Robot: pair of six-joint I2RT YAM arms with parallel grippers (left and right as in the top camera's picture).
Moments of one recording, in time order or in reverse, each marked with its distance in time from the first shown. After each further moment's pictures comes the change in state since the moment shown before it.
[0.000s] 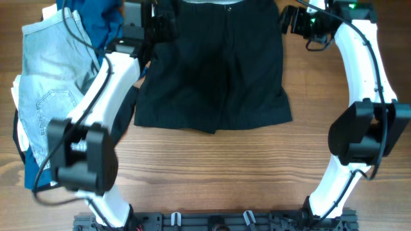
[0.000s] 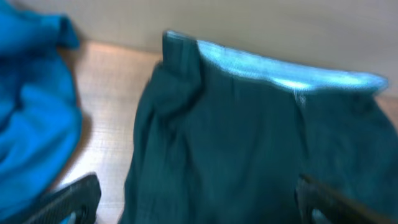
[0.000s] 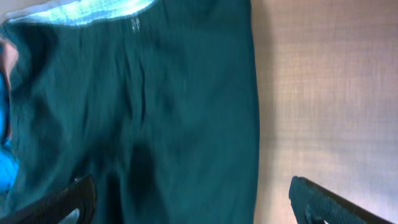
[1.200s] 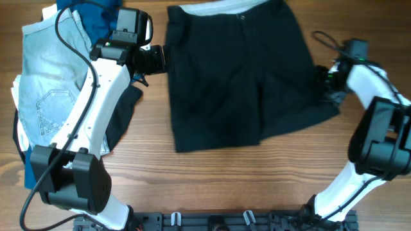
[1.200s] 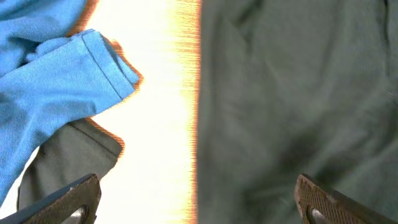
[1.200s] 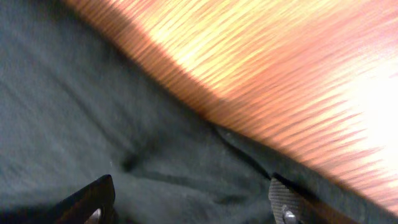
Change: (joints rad) left arm 0.002 -0.124 0.016 -0.571 0.065 0.010; right arm -0.258 -0.080 -0.663 0.324 0.180 0.243
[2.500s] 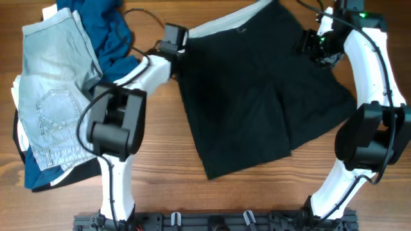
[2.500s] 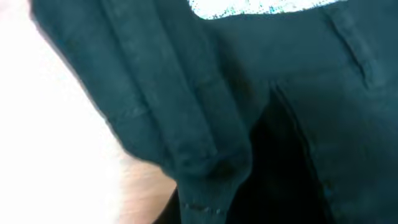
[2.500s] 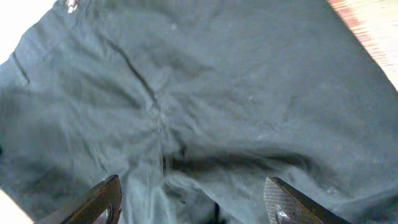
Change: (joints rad) left arm -0.094 0.477 0.020 0.521 -0.039 0.040; right arm 0.207 0.030 0.518 -0.436 -0.098 -0.193
